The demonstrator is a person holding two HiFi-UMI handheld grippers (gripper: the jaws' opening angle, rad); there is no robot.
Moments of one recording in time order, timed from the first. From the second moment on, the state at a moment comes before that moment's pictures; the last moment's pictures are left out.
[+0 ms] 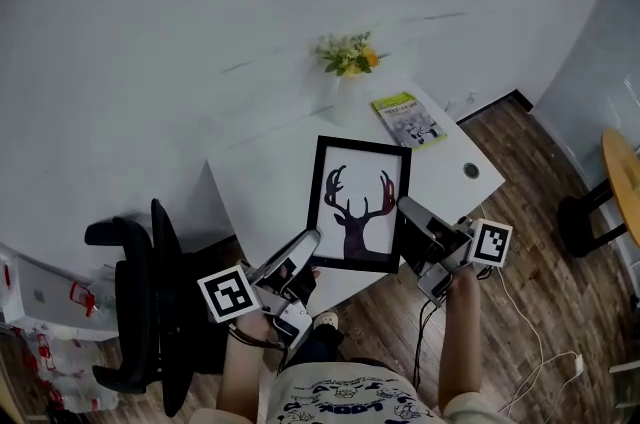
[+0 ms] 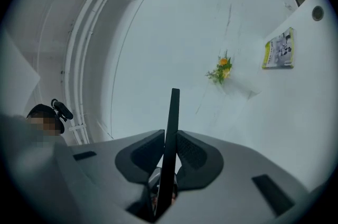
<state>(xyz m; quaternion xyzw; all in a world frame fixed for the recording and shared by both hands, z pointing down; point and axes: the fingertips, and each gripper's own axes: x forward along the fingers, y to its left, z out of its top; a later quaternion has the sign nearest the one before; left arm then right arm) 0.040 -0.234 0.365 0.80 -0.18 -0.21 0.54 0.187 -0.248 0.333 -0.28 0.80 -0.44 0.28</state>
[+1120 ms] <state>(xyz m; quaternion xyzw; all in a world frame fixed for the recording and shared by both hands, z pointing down) 0.035 -0.296 0.425 0.76 -0.25 -0.19 0.57 0.181 -0.326 0.406 -0.27 0.78 -0.53 0.22</state>
